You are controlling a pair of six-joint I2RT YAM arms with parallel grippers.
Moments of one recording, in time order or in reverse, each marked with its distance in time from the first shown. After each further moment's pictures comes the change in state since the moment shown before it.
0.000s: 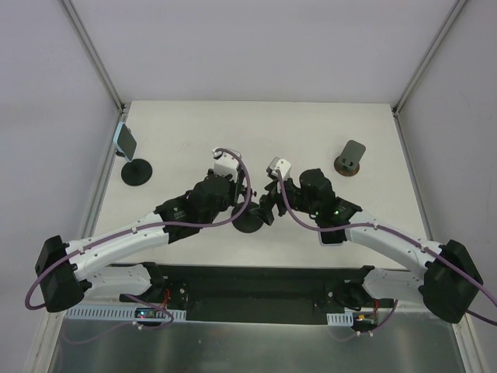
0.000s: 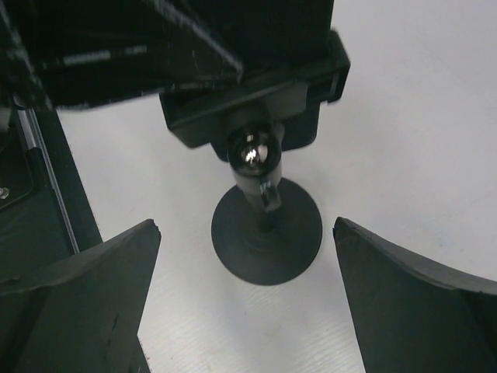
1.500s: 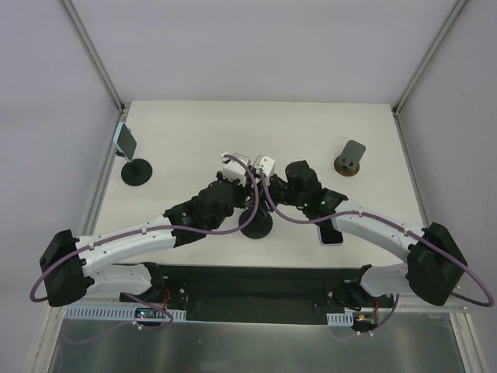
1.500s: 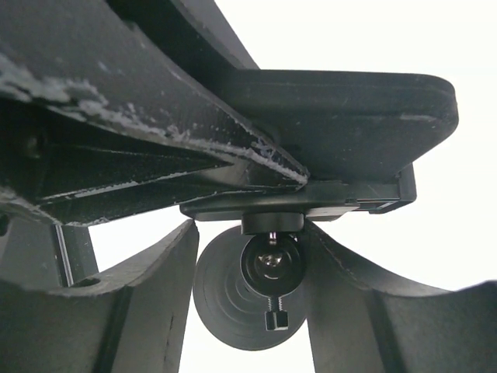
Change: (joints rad) left arm -0.053 0.050 -0.049 0.219 -0.003 0.072; right arm 0.028 0.160 0.143 -0.023 -0.077 -0.107
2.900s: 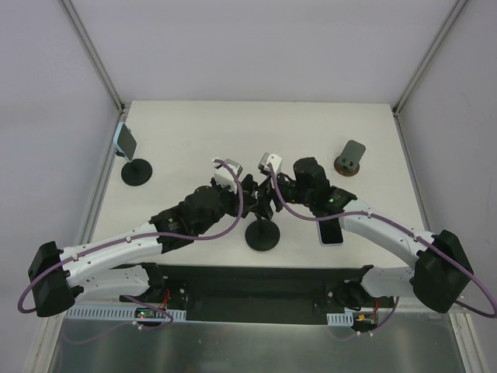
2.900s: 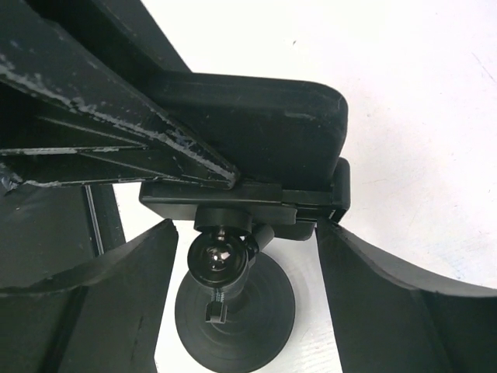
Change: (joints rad) left arm 0.002 -0.135 -0.076 -0.053 0.172 -0.075; right arm -0.061 -0.064 0.001 -0.089 -0.095 0.026
